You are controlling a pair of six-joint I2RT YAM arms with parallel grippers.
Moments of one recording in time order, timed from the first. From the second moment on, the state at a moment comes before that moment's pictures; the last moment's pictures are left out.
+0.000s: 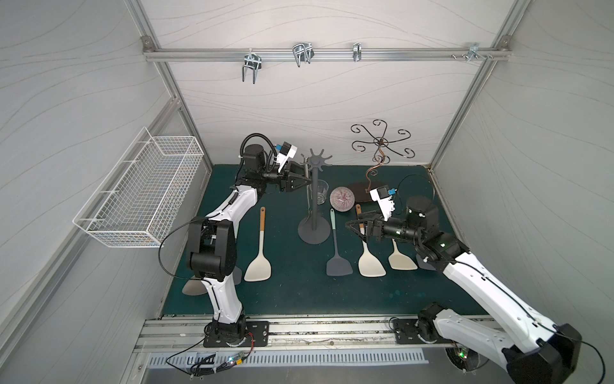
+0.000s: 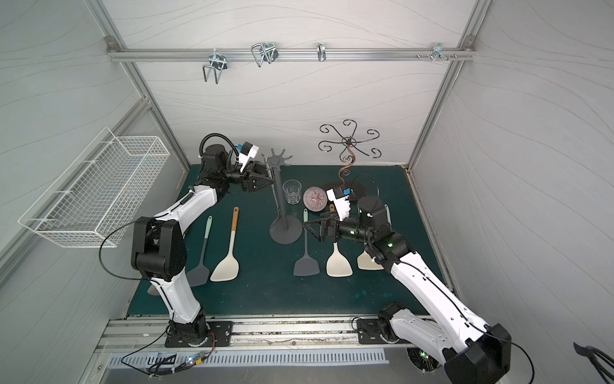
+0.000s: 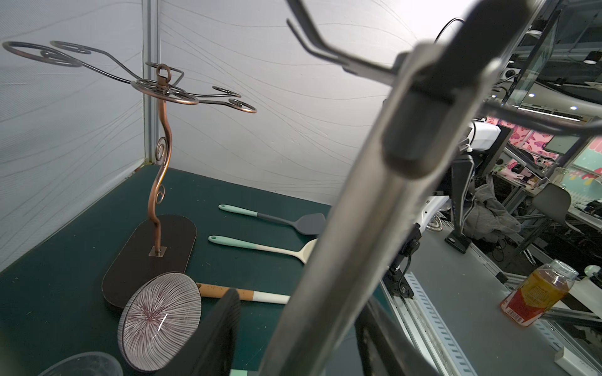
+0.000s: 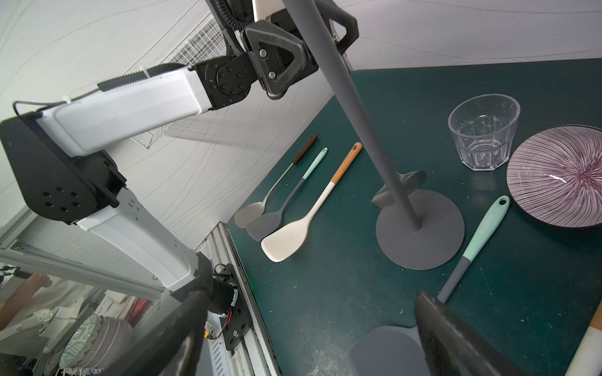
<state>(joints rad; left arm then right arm) -0.14 1.85 1.47 0.25 1.51 -0.13 0.57 0.99 0.88 -0.24 -0.61 0.37</state>
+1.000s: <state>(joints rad) -0.14 1.77 1.37 0.26 1.46 -0.09 0.62 1.06 0.88 -0.20 -0.59 0.35</state>
